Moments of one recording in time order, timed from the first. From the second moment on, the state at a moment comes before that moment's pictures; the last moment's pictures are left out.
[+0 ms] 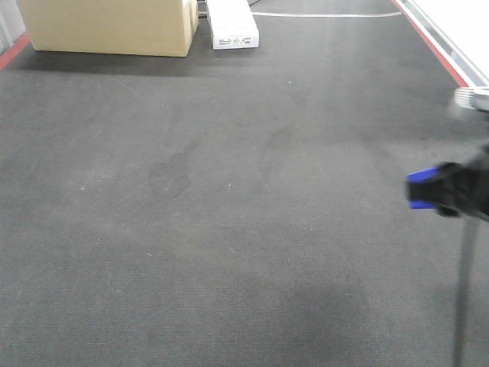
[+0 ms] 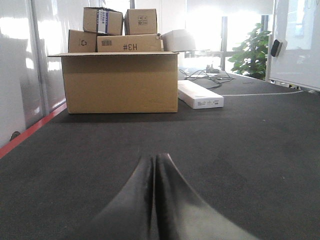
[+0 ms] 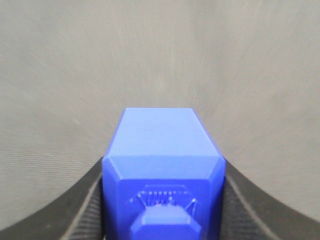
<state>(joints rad) 0.16 1.11 -0.88 -0.13 0.65 0.18</state>
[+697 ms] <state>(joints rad) 0.16 0.07 -0.31 -0.14 0.47 0.02</state>
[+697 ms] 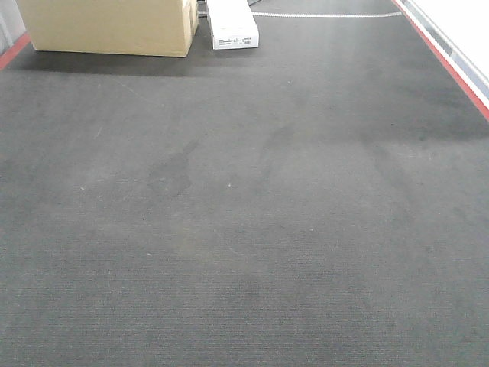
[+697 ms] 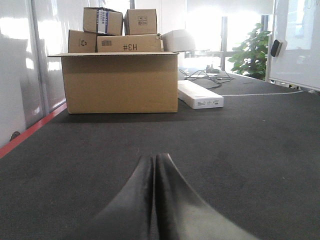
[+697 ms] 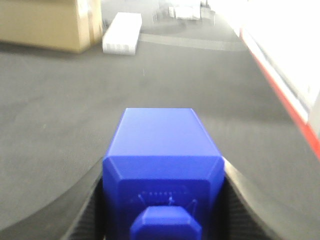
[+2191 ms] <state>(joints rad) 0.16 0.01 -0.20 -0.14 0.27 -0.02</state>
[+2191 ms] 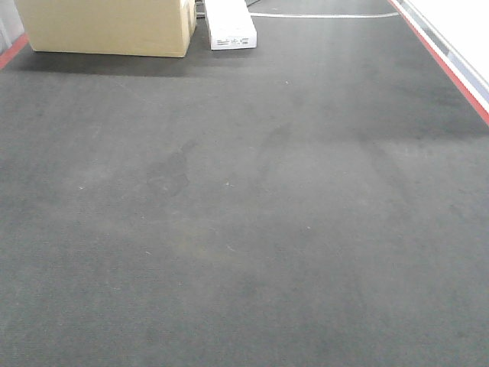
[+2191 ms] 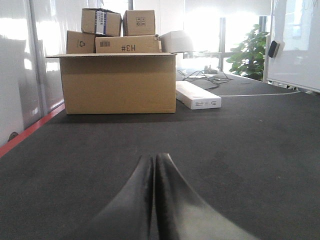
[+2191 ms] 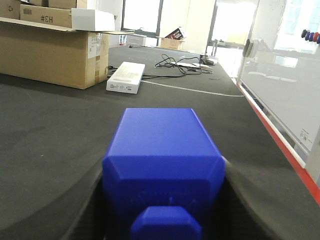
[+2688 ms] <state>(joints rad) 0.16 0.01 -0.19 -0.14 0.27 -0.02</state>
